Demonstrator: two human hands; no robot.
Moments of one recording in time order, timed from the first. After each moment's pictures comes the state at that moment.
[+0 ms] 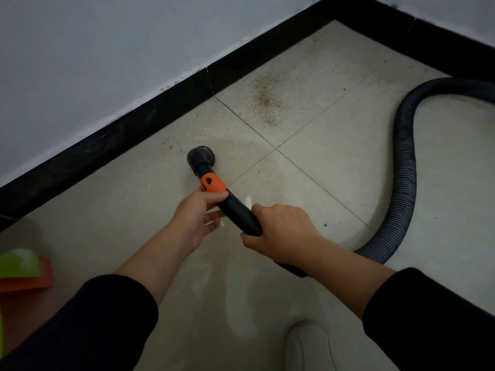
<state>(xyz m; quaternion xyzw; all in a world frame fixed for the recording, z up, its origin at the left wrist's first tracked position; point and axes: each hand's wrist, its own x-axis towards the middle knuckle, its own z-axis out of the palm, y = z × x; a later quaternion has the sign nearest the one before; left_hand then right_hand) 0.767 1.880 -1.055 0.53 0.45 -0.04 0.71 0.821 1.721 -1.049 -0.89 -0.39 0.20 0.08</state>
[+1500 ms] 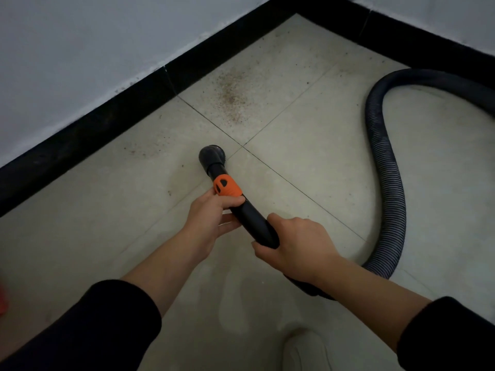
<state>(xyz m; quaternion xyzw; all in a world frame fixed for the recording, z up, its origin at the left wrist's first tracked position) 0.801 1.808 -1.064 0.53 0.38 -0.06 0.75 0.823 1.638 -1.054 -0.93 -0.30 0.19 0.12</state>
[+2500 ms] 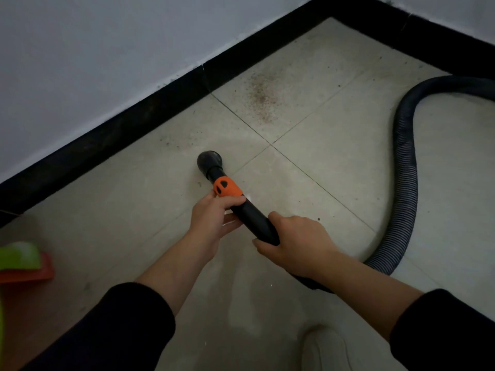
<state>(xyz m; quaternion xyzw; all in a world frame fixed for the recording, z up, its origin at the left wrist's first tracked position) 0.764 1.834 -1.059 0.51 0.43 0.02 0.75 0.808 1.675 -1.056 -0.90 -0.36 0.22 0.11</state>
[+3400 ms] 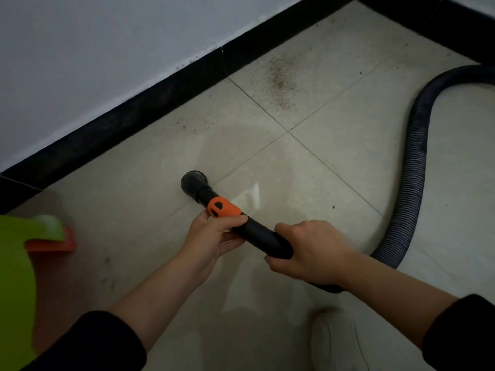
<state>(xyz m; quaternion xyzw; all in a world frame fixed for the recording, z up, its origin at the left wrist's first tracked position) 0.692 1.839 -1.058 0.49 0.44 -0.01 0.75 0.783 1.666 -1.043 -0.85 -0.46 0.24 0.08</state>
